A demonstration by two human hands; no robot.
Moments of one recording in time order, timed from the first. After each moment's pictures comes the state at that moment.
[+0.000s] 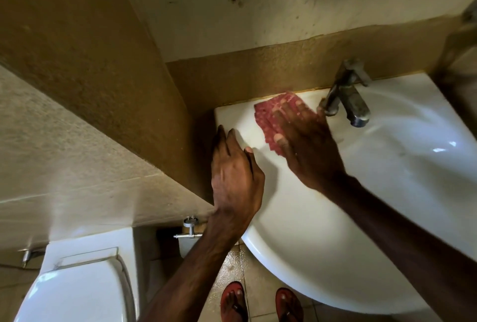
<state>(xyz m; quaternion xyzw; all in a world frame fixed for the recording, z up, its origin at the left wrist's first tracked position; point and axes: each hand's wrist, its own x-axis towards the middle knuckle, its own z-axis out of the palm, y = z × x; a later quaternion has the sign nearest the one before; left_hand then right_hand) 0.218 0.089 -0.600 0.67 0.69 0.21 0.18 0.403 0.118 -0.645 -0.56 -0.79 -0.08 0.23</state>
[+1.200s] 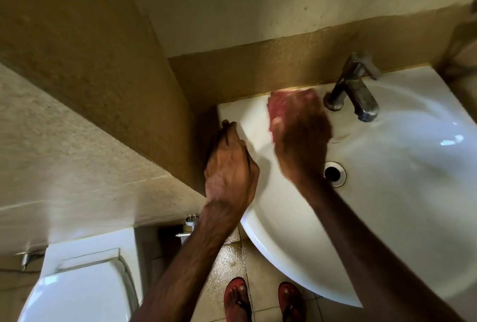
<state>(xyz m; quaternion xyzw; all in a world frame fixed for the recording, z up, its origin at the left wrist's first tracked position) 0.207 0.100 -0.592 0.71 0.67 0.18 0.15 0.351 0.125 -0.645 -0.70 -0.64 -0.11 0.29</state>
